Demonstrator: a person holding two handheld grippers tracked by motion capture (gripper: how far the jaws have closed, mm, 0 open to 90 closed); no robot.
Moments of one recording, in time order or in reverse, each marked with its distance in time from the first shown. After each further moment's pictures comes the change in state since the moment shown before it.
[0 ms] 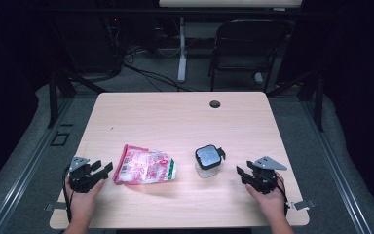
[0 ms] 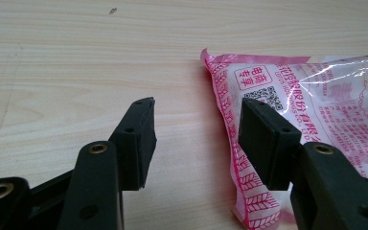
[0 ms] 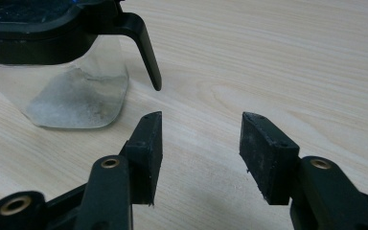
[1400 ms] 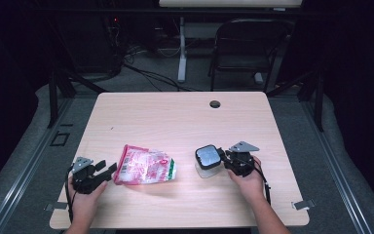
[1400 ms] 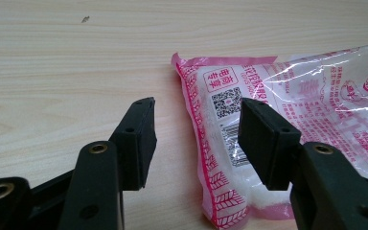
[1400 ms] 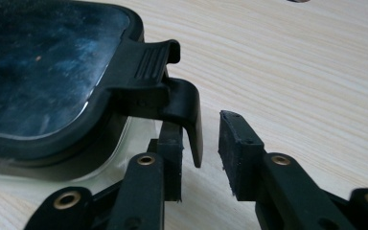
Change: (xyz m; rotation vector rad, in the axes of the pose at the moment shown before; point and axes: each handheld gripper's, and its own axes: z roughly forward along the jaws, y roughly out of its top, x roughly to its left) left arm -0.010 0.001 -0.003 -0.006 -0.053 0.039; right arm 0.026 0.041 0.060 0.052 0.043 -0.069
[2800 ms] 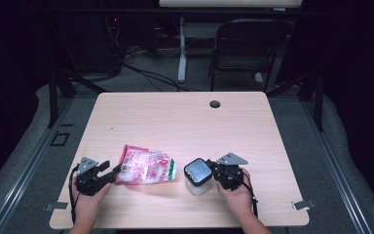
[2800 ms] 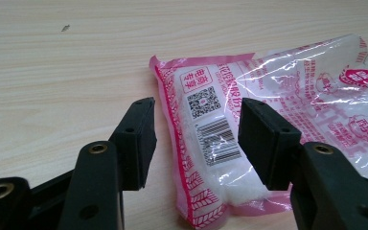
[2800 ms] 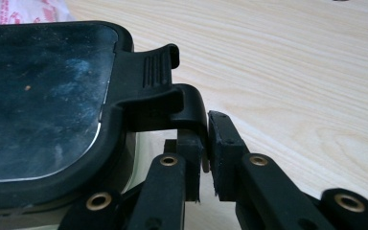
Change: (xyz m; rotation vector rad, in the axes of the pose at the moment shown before) left arm -0.017 0.001 -0.001 -0.008 -0.025 0.062; right arm 0.062 -0.005 -0.021 0.000 0.018 0.007
